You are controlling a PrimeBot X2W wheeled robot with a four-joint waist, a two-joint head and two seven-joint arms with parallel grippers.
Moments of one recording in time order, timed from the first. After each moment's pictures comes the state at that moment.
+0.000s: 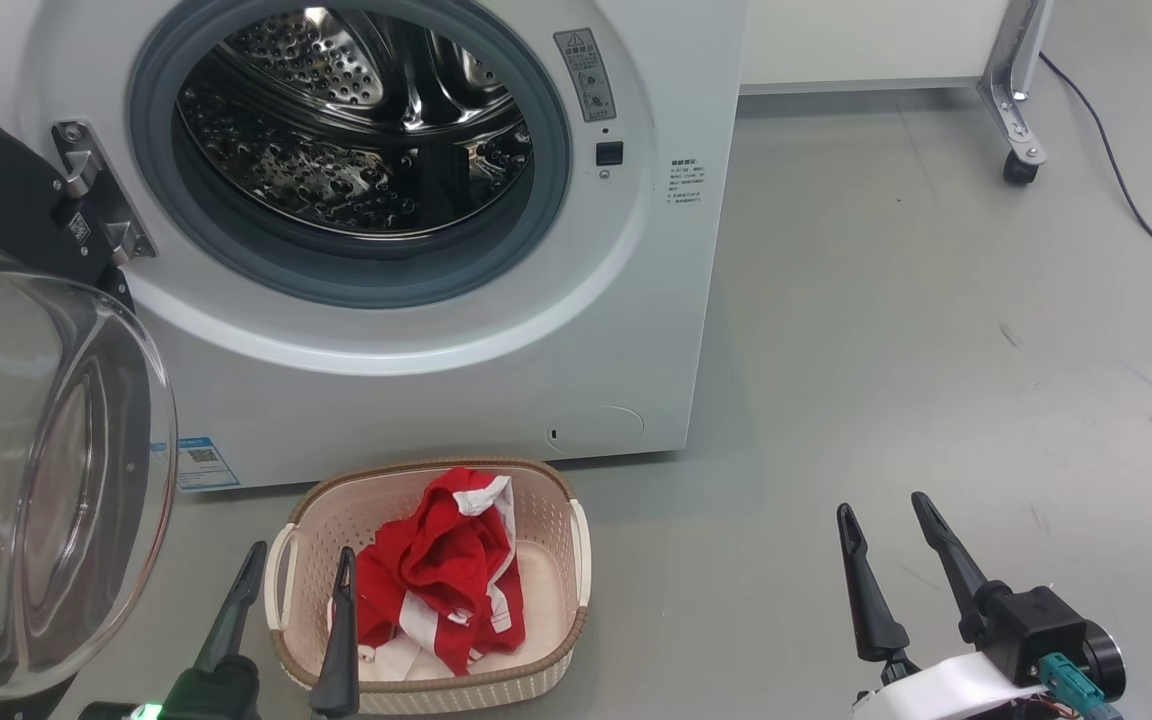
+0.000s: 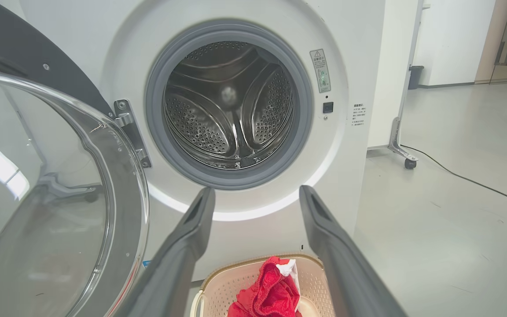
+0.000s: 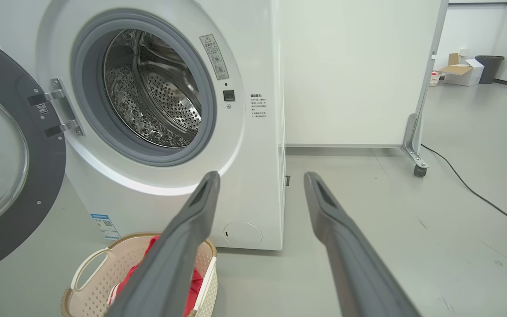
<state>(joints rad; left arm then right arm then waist) 0.19 0.07 -0.20 -0.08 -0.19 0.09 -0.20 0.13 -0.04 0.21 0.08 0.24 0.00 -0.26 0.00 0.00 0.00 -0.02</state>
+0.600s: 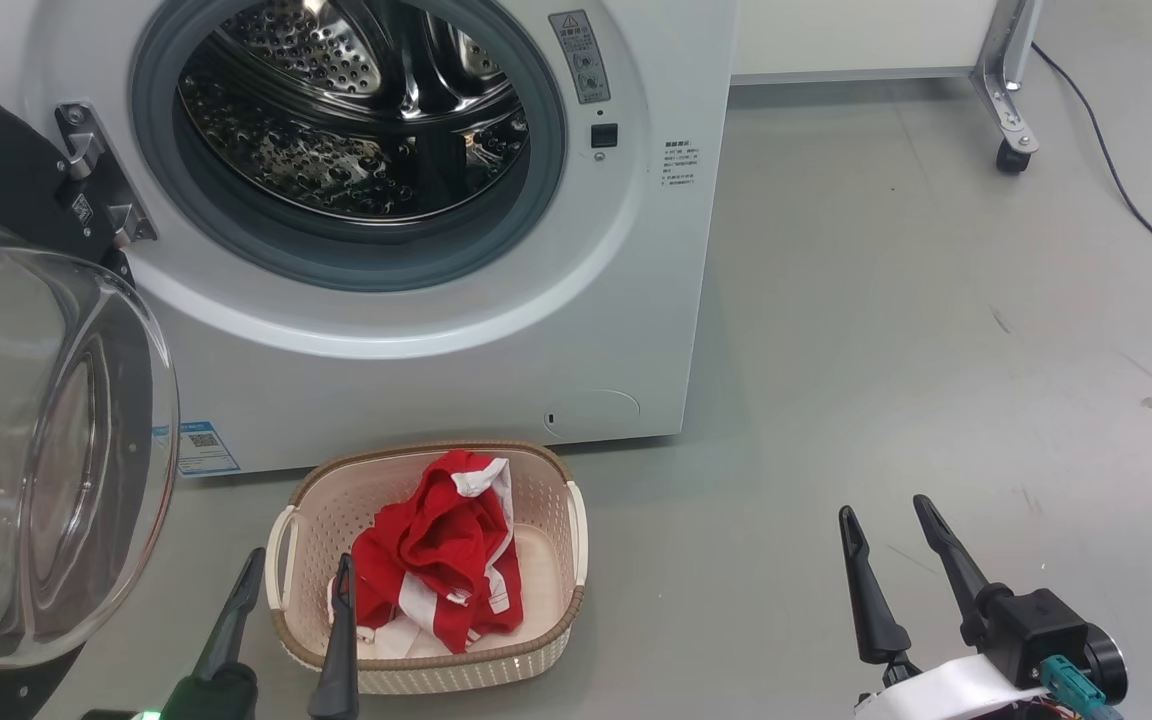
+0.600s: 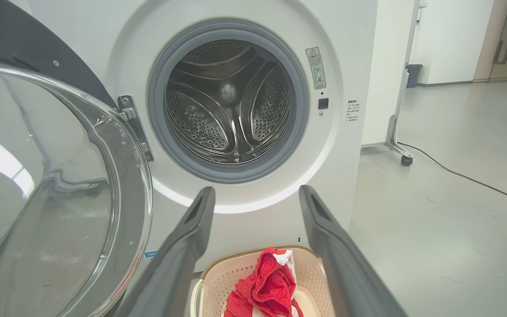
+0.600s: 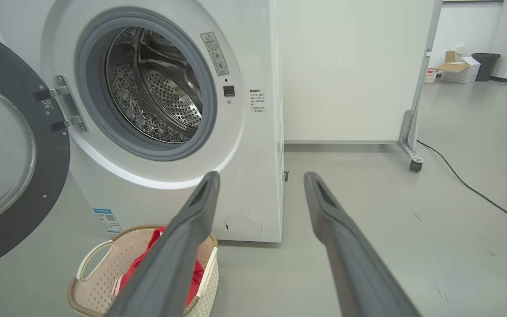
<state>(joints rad) 0.21 0.07 -0.20 -0.10 -0.19 0.10 -0.19 0.14 -0.04 0.21 0.08 0.24 0.00 -0.26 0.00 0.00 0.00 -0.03</state>
